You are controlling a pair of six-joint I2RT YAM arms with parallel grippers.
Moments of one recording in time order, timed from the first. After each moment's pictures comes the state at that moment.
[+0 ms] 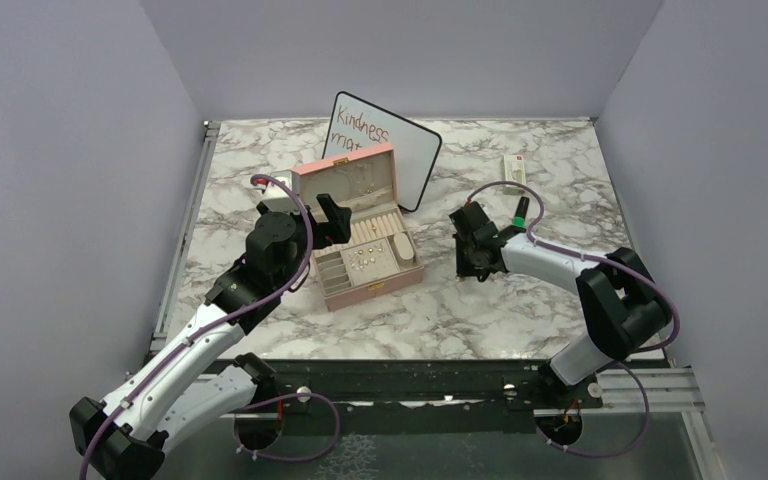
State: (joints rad) left arm -0.63 0.82 0.77 -0.16 -0.35 -0.48; right arm 0.56 1.58 0.86 -0.39 0.19 0.48
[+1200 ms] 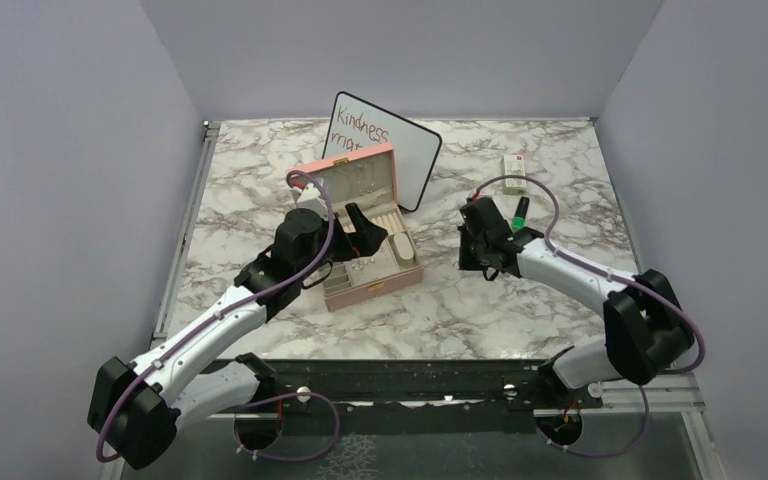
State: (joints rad) left arm -0.63 0.98 0.70 -0.06 -0.03 -0.70; right arm 0.55 1.47 0.85 -0.39 0.16 0.48
